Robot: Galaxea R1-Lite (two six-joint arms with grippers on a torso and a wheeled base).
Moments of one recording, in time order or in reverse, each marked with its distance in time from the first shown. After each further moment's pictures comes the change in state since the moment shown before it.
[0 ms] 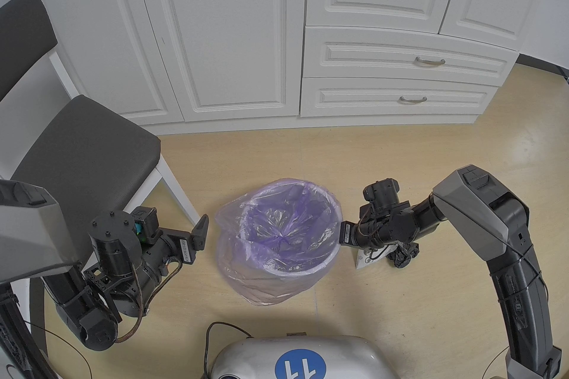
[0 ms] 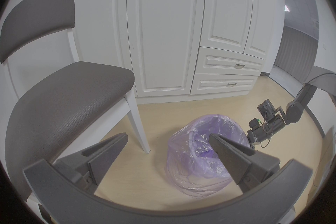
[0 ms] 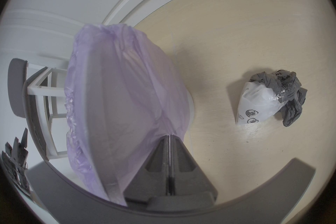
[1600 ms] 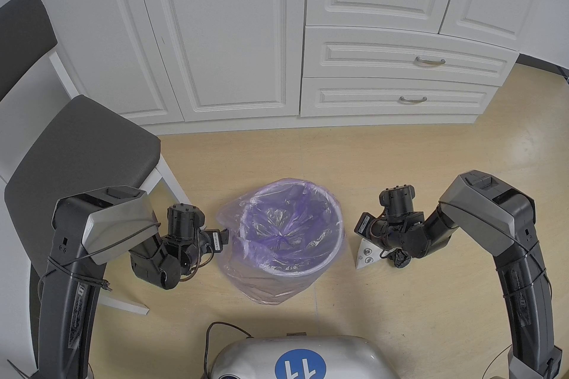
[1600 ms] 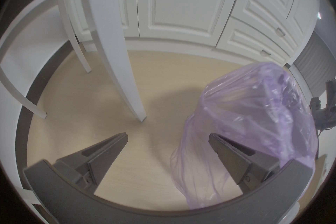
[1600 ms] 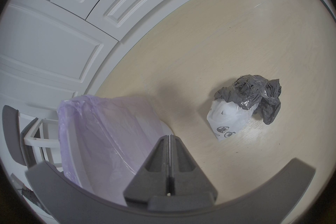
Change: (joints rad) left arm 0.183 0.608 -0.792 0.526 -0.162 -0.183; right arm -0.040 -0.026 0.220 -0.387 -0.236 0.277
